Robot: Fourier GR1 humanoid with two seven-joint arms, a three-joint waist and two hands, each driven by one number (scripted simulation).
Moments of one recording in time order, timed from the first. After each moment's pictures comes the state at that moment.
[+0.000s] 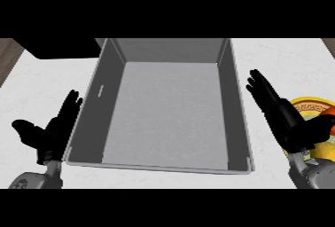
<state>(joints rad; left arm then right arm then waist) -0.07 0.35 -0.17 -1.46 0.43 0.27 0.04 -0.21 -0.49 0.33 -1.67 -0.38 -0.21 0.12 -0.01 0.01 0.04</state>
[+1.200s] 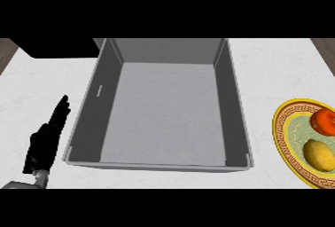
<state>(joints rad) -0.02 0.48 -0.24 -1.49 0.14 0.34 0.04 0.17 -0.83 -0.16 -1.51 -0.19 -0.35 0.01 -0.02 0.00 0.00</state>
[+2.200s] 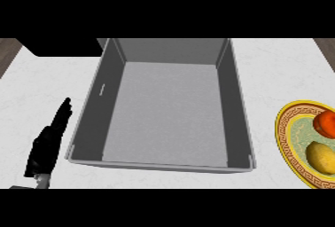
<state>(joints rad) 0.01 0.44 -0.21 -1.53 0.07 0.30 0.05 0.20 -1.05 0.01 -1.77 -0.12 0.10 0.64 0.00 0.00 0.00</state>
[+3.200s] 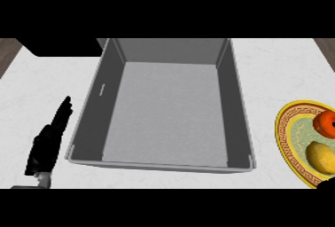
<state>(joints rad) 0.02 0.35 -0.12 -1.53 -0.03 0.21 0.07 0.15 -0.75 -0.03 -1.72 0.18 0.24 0.71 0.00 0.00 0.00</state>
